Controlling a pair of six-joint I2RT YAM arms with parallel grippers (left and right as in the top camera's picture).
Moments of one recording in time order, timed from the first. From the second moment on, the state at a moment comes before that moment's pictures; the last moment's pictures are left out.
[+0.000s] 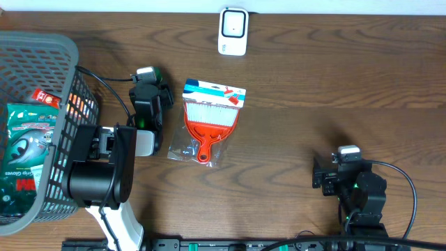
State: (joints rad) left arm -0.10 1.96 0.71 0.85 -0.15 -0.14; right arm -0.05 0.39 0.12 -0.30 -0.07 -0.14
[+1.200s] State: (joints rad) left arm -0.10 2.02 0.65 0.95 -0.10 -0.16; right arm -0.05 0.39 0.12 -0.30 -0.07 -0.14
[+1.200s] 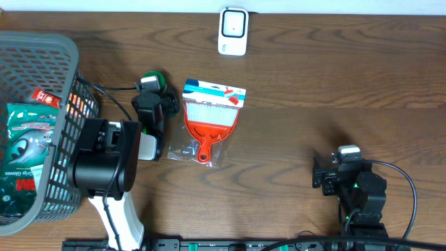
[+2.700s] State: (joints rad) left arm 0.08 0.96 1.29 -0.25 -0.19 0.19; right arm -0.05 0.39 0.12 -0.25 -0.12 -0.14
